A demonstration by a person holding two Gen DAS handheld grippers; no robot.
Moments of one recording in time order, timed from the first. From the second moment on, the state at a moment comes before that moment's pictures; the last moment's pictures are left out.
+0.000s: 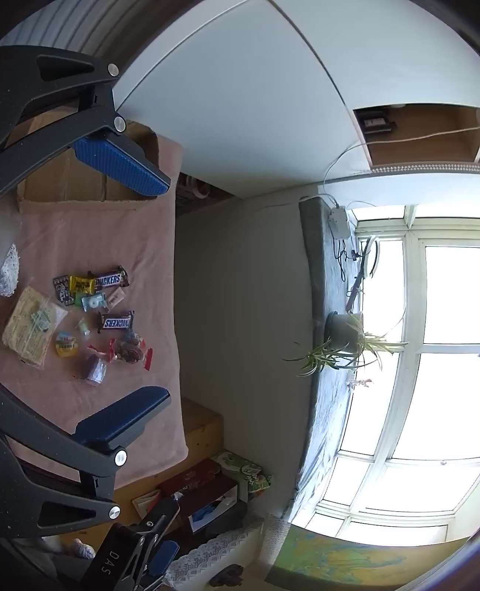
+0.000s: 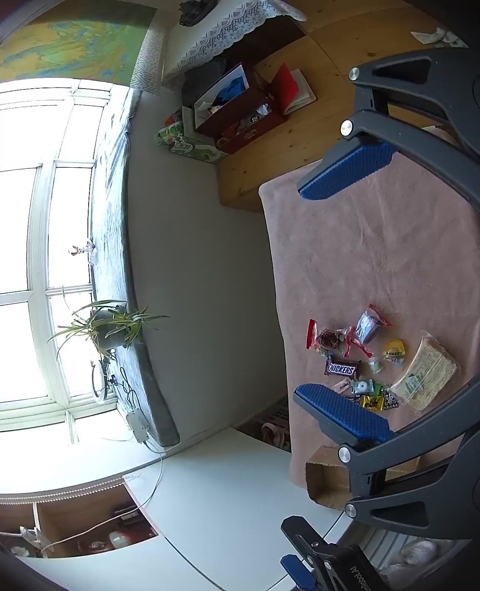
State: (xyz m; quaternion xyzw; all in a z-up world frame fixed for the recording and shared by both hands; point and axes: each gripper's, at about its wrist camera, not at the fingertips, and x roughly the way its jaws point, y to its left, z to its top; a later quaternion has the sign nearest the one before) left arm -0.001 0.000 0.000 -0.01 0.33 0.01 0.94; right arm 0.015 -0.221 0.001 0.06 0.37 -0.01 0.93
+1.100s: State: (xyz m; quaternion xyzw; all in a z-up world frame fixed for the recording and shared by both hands) left arm 0.001 0.000 0.000 -0.02 0.34 0.00 0.94; right arm 0.014 -0.214 -0.006 0.06 0.38 0.00 0.92
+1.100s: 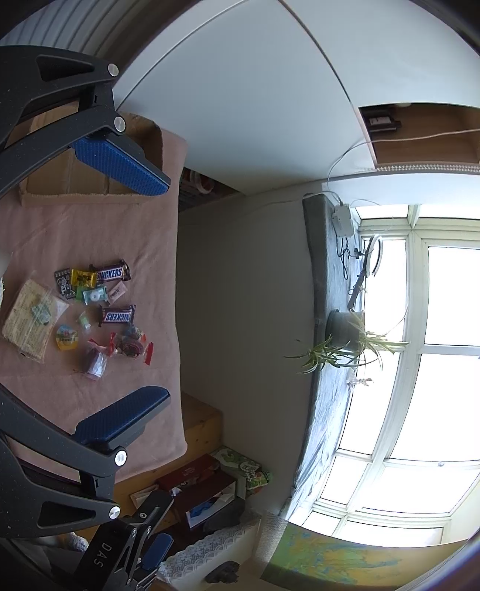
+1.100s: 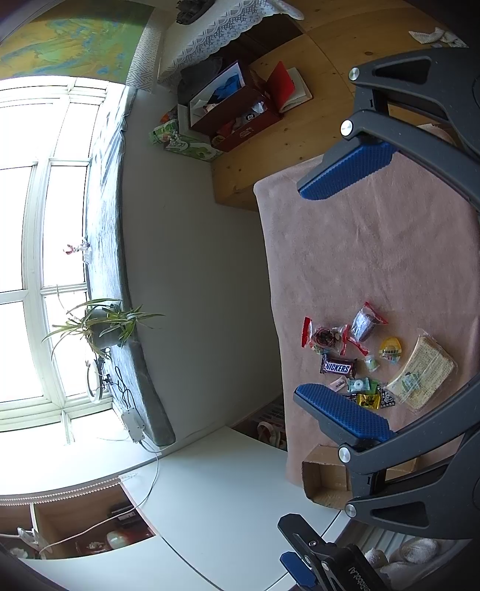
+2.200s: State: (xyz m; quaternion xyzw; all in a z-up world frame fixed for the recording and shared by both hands) left arm 0.002 -0.004 0.003 -0.02 0.34 0.00 0.94; right arm 0.010 -0.214 -0.010 0.07 0.39 0.00 0.92
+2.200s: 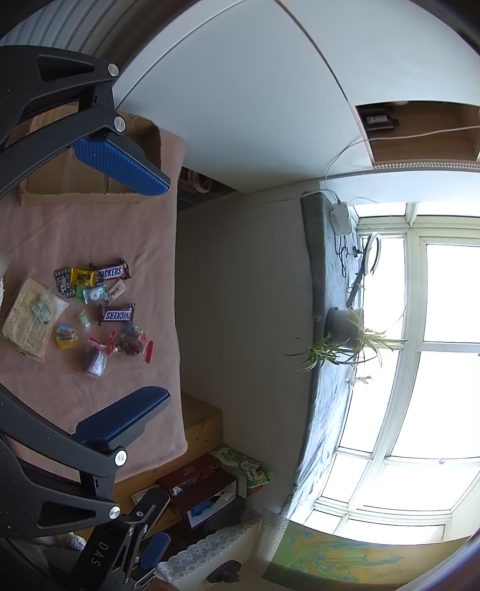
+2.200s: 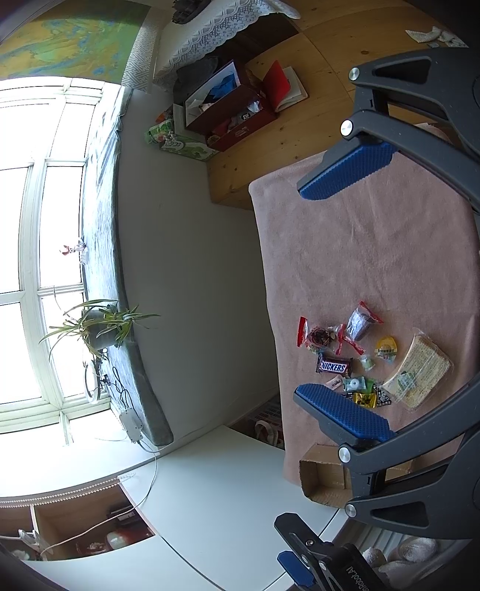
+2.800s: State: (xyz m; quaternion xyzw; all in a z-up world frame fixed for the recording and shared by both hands) left arm 0.002 -0.006 -0.001 -0.02 0.35 -0.01 0.94; right arm 0.007 -0.215 -0.013 0.07 0.39 0.00 0.92
